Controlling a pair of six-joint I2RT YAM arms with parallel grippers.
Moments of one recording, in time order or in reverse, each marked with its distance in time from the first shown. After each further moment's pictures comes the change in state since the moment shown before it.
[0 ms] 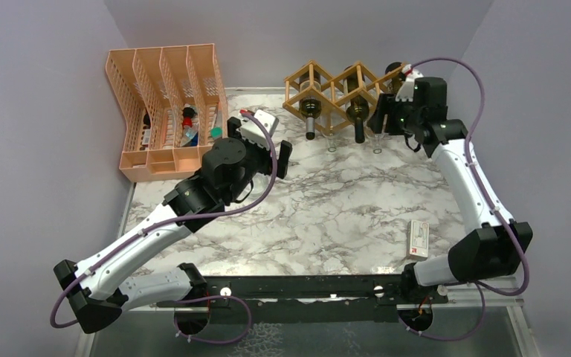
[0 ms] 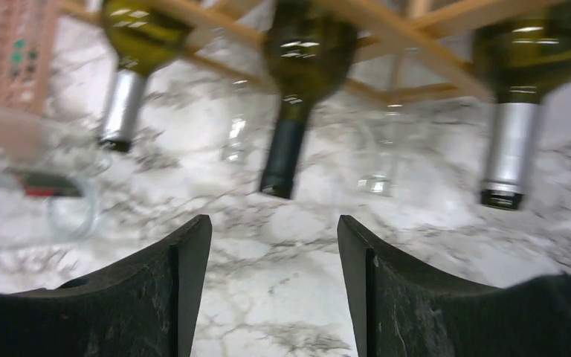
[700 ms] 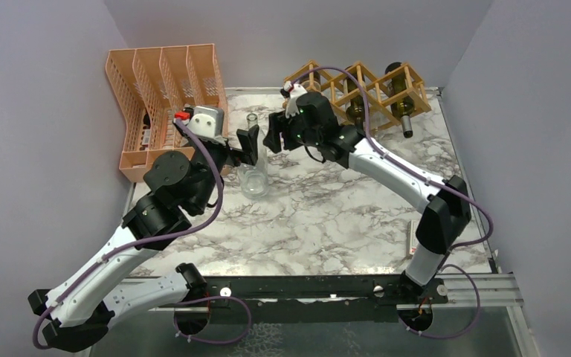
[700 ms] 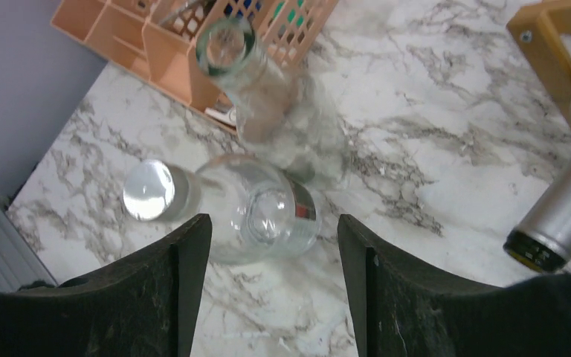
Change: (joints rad) left arm 0.010 -0.178 0.034 0.067 -0.169 0.055; right arm 0.667 0.259 0.105 0.268 0.081 0.157
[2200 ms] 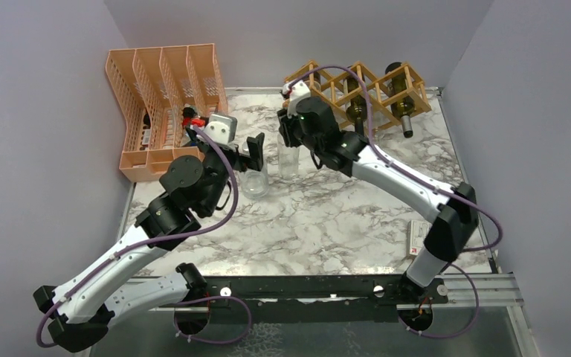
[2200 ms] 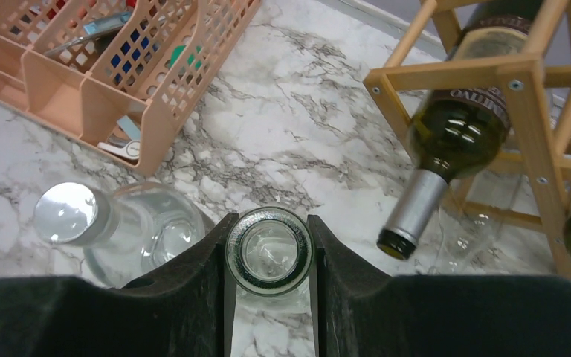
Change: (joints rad) left arm 0.000 -0.018 -0.090 0.050 -0.010 0.021; right arm 0.071 0.037 0.055 0.069 0.351 -0.218
